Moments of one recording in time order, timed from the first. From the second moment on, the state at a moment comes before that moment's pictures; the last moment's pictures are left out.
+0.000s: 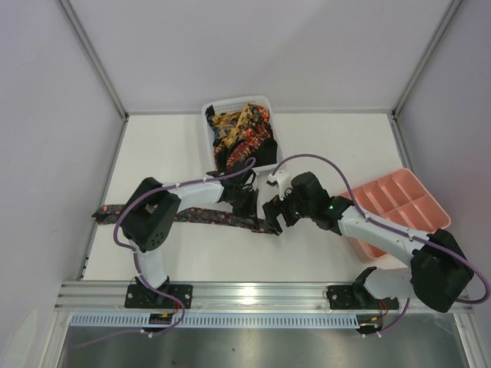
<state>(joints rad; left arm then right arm) -0.68 1.85 1.12 -0.44 0.39 -0.52 0.73 1.31 0.80 -0.23 -0.25 0.13</state>
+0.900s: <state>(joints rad) -0.66 1.86 1.13 -0.43 0.45 -0.49 0.78 1.64 0.88 -0.23 -0.25 -0.53</state>
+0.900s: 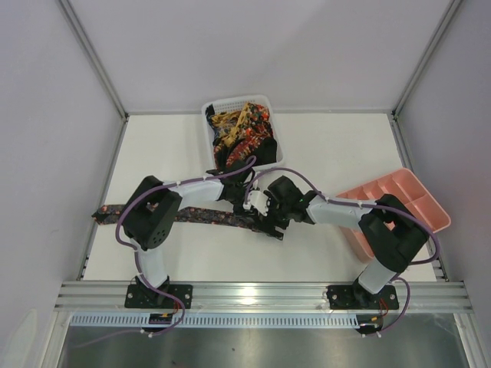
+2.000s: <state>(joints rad) -0.64 1.85 1.15 -0.48 0.44 -0.48 0.80 1.64 0.90 -0.25 -0.19 -0.50</state>
